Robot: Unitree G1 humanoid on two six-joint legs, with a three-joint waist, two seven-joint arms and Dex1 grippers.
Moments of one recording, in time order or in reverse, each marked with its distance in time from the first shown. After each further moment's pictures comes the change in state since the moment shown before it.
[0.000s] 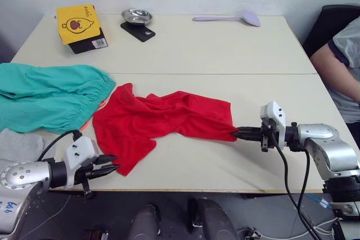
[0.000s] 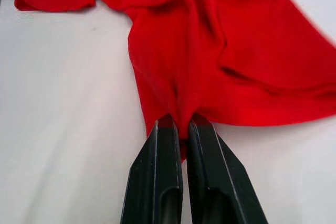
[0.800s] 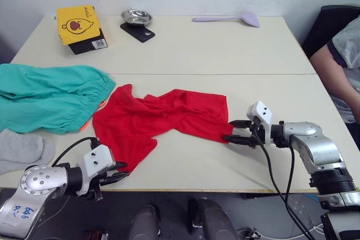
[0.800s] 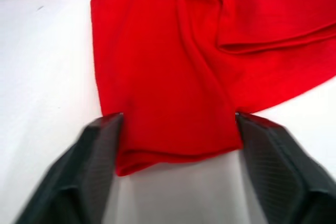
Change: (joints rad) left arm 0.052 0.000 -0.167 -0.108 0.126 0.008 0.106; right arm -0.075 0.062 0.102 0.088 -0.072 0.138 -0.117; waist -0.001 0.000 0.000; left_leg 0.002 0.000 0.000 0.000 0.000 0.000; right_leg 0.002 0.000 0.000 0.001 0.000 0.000
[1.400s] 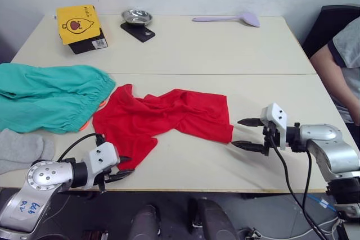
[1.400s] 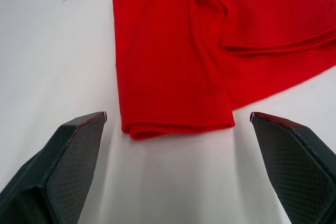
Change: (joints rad) left arm -0.072 -0.001 -0.059 0.036 0.051 -0.058 0.018; right arm 0.045 -0.044 -0.037 -0.043 0.019 -0.056 0.019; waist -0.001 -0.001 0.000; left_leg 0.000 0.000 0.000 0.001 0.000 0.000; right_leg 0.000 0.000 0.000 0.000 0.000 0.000
